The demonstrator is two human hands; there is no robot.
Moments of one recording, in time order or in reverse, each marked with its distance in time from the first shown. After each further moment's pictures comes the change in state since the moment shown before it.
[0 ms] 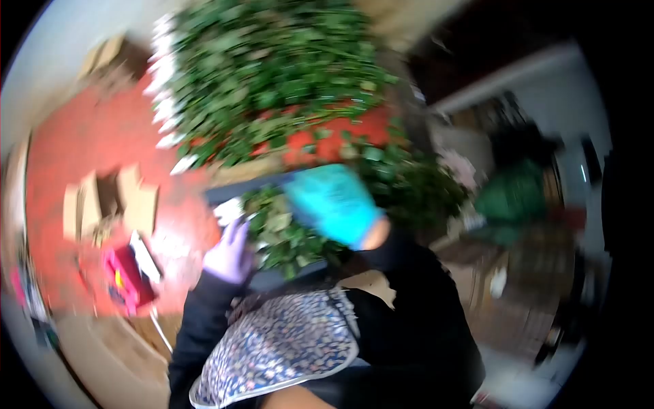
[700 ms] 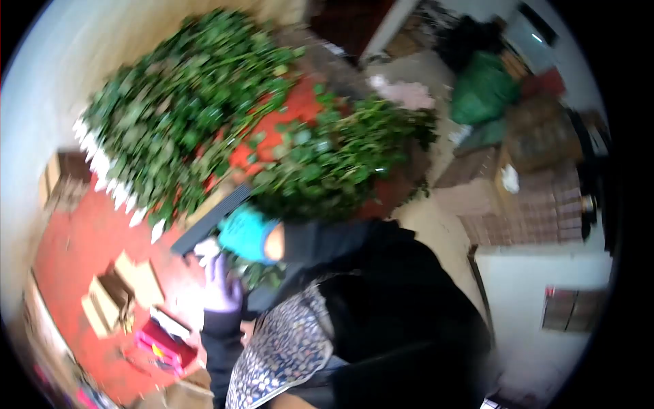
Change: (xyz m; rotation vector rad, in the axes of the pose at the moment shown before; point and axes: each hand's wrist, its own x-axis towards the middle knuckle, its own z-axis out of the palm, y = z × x) left_hand 0.005 -0.013 0.014 -0.015 -0.066 0.119; right_hand 0.020 -0.015 0.113 -0.295 0.110 0.119
